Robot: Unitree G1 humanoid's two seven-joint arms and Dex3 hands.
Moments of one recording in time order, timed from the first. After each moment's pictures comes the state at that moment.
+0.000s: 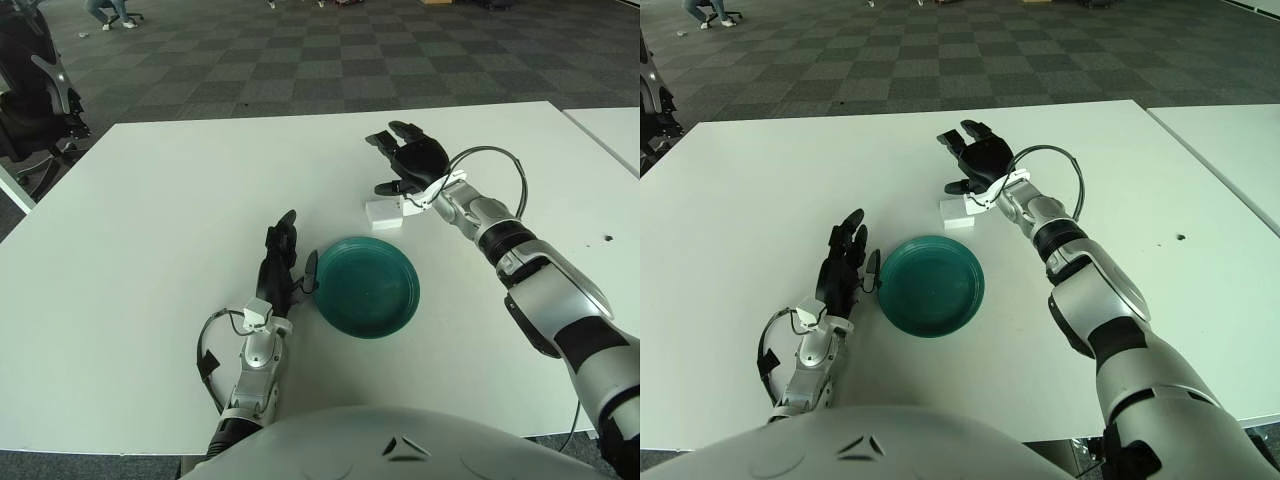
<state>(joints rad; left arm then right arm) 0.21 -0.11 -0.18 0.25 -0.06 -0.47 0.06 -0.87 -0.33 0.64 1.06 -0.97 -0.36 -0.51</state>
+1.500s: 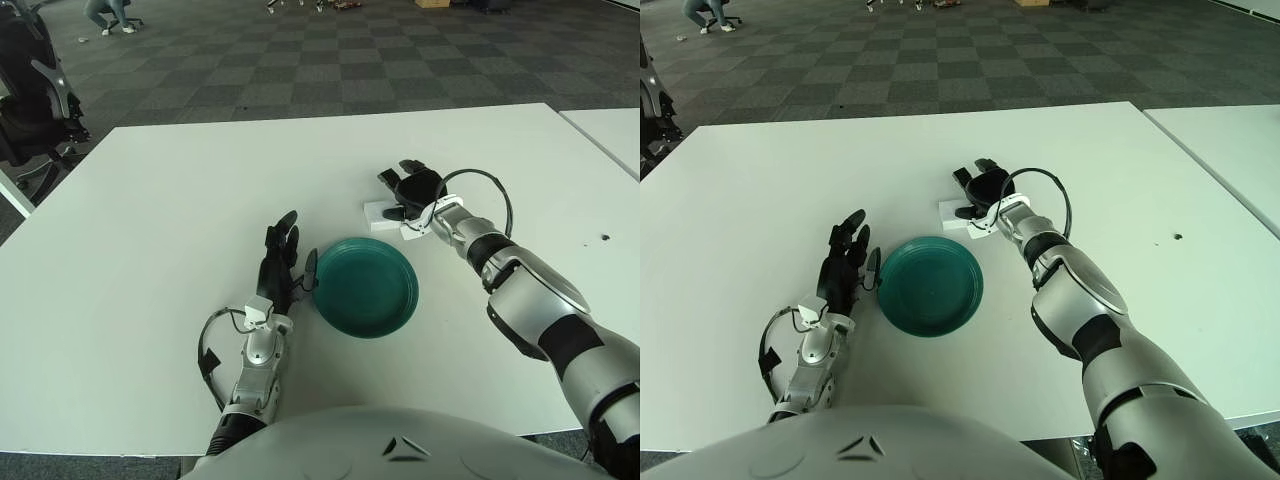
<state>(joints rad) 0.19 -0.12 -0.18 0.29 -0.07 -0.52 0.08 -0.88 -0.25 0.83 1.31 -0.98 -0.25 -0.44</state>
